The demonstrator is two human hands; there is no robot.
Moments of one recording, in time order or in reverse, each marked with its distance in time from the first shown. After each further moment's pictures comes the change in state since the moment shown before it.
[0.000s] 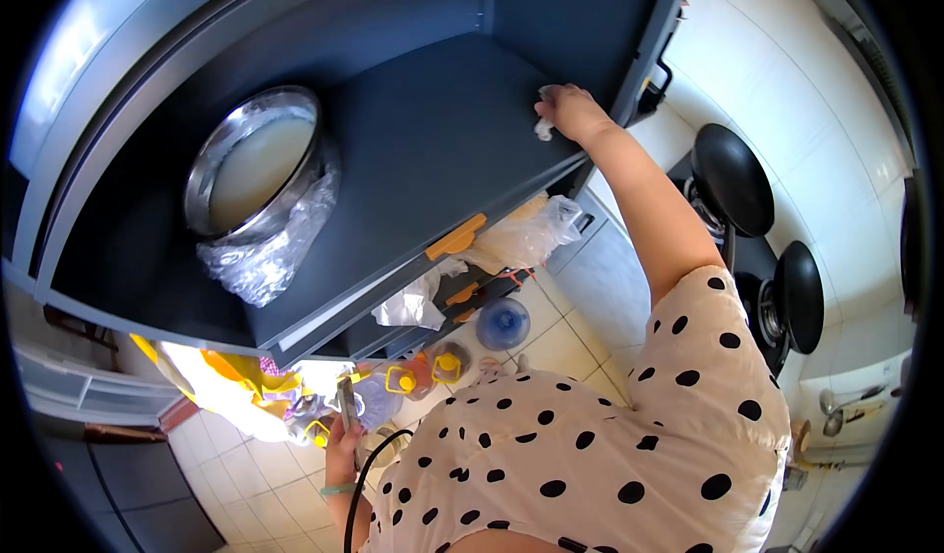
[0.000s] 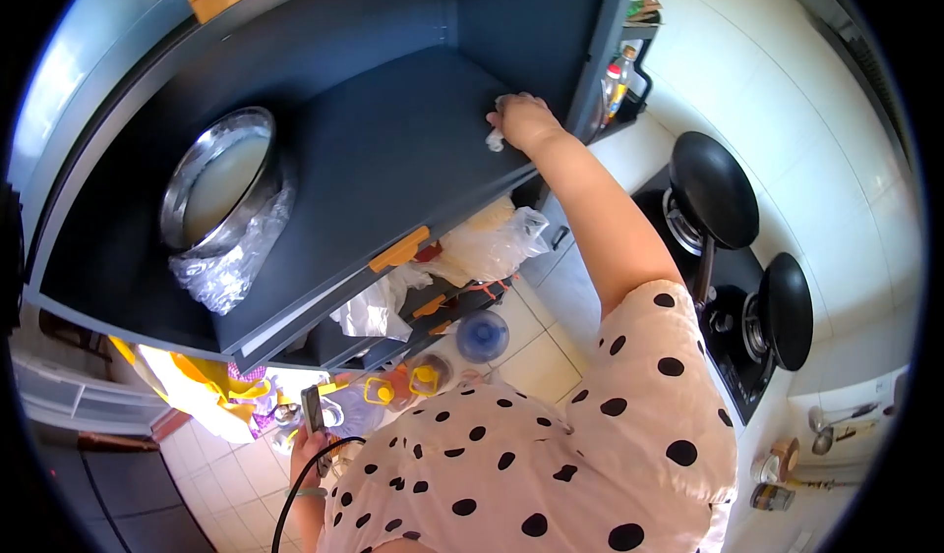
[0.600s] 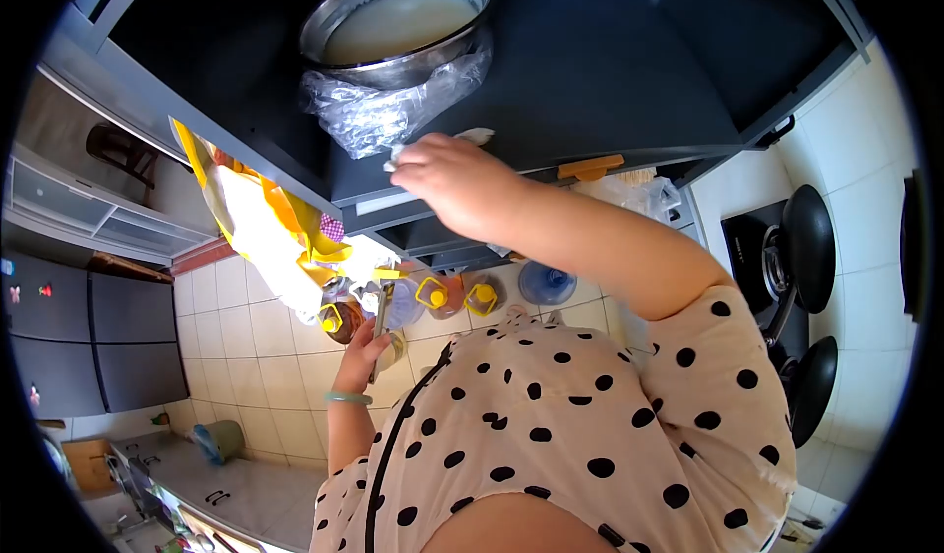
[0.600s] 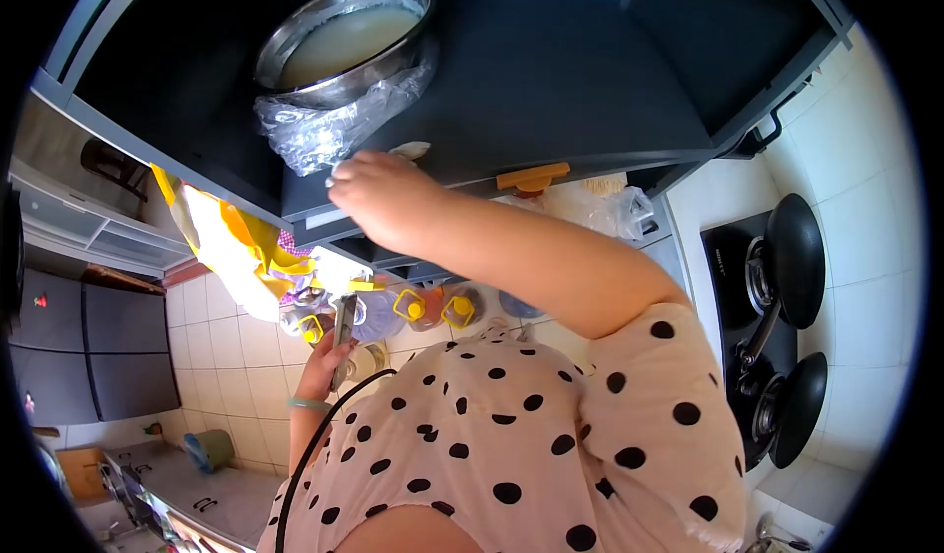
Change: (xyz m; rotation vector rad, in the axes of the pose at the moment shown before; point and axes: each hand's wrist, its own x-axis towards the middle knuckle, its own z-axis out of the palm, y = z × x) left_hand -0.027 -0.009 -0.007 0.066 0.098 -0.070; right_hand -0.127 -0.272 0.031 0.511 -0.031 -1.170
